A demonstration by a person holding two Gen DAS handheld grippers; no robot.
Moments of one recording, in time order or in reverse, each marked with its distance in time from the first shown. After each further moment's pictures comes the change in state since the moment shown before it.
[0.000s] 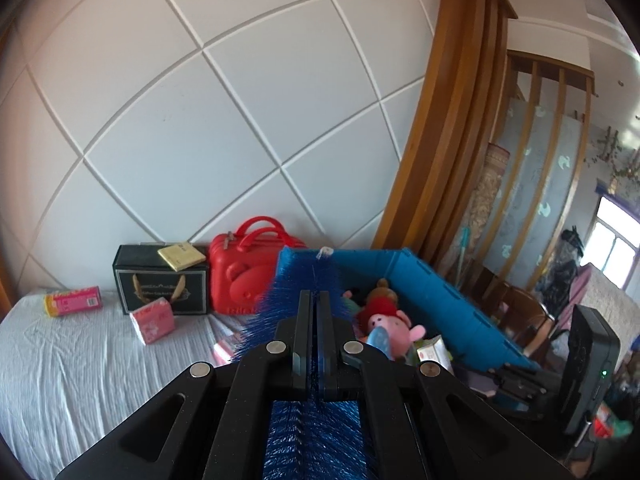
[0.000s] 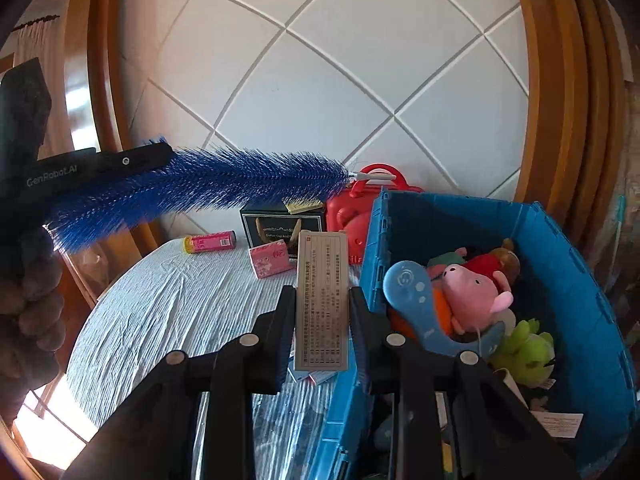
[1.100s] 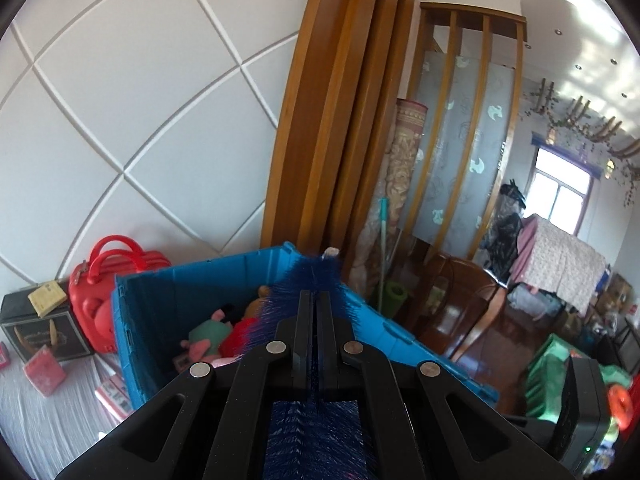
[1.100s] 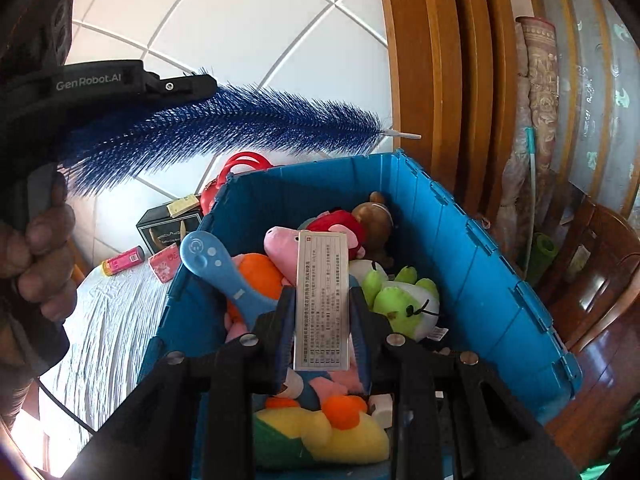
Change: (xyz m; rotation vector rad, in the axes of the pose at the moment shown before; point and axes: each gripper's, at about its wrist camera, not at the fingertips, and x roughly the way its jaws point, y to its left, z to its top) left arm 0.156 -0.208 0.014 0.159 0.058 -0.239; right arm -0.043 -0.162 -0.036 0.206 0.044 -0.255
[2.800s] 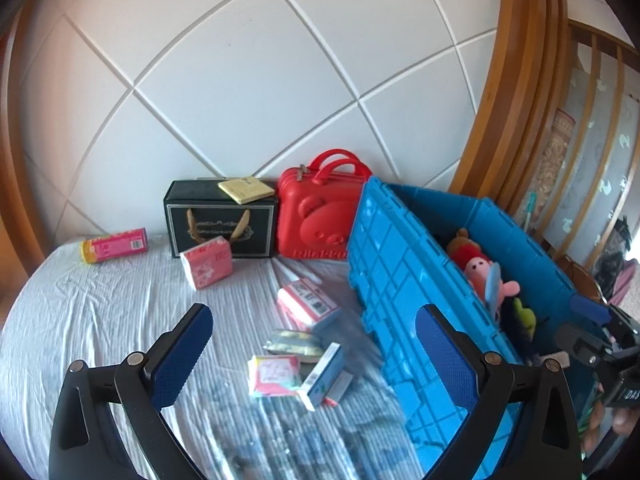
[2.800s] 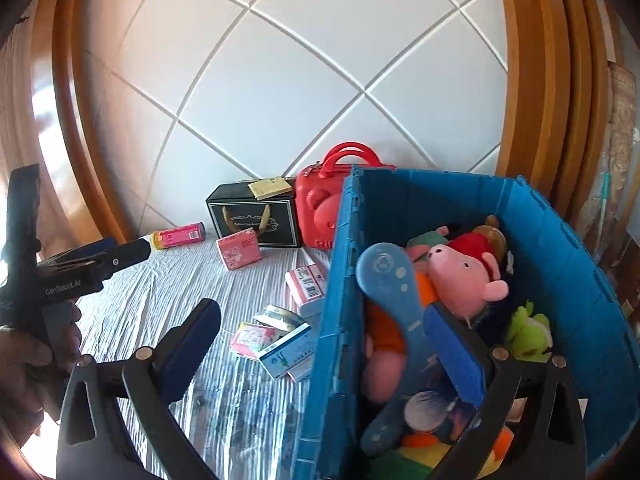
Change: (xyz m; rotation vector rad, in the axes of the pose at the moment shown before) left arm -0.163 0.248 -0.155 -0.239 0.107 0.449; right arm 0.049 0.204 0.003 -0.187 0.015 0.177
